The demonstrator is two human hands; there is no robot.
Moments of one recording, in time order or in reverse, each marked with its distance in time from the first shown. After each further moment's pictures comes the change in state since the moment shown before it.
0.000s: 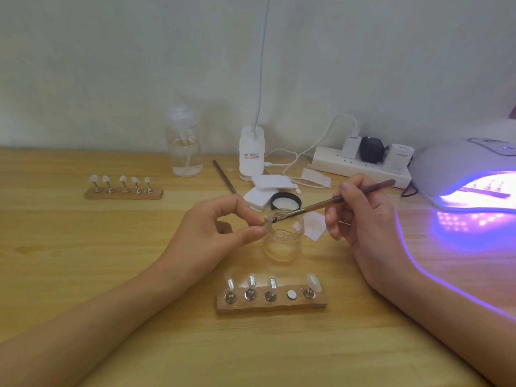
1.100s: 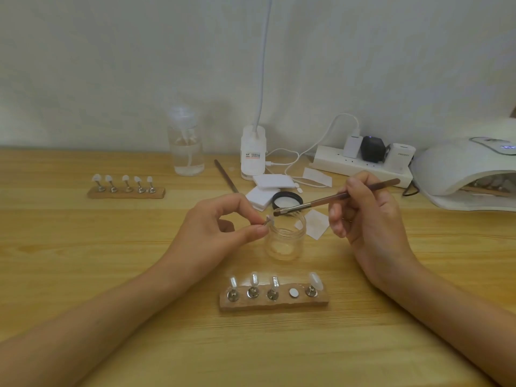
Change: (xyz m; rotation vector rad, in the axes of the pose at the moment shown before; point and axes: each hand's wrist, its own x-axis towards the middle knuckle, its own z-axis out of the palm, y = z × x) left_hand 0.000 0.000 -0.001 -0.012 -0.010 0.020; right_hand -0.001 -0.005 0.001 0.069 -0.017 0.012
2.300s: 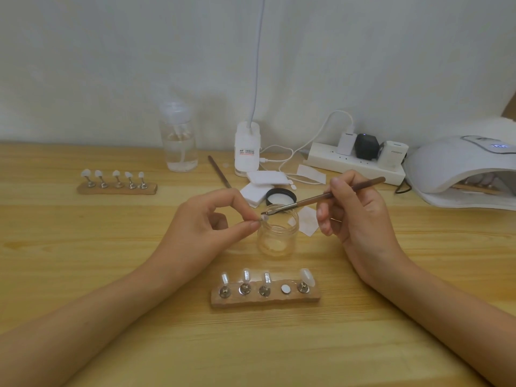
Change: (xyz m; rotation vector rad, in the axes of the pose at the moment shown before) left_hand 0.000 -0.003 -0.001 0.027 0.009 0.079; right_hand -0.001 0.000 0.001 -0.040 -0.044 0.006
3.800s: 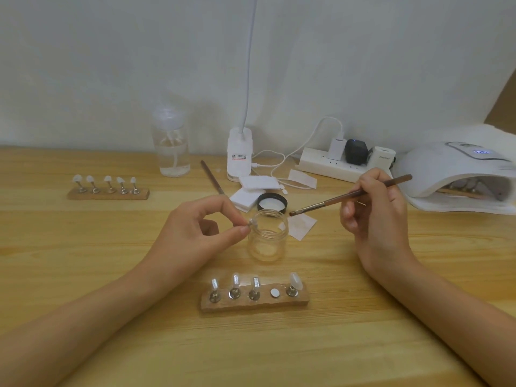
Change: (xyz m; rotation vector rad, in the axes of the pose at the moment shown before) left_hand -0.001 0.000 0.000 0.008 -0.004 -0.043; right_hand 0.005 -0.013 -0.021 -0.002 0.257 -0.069
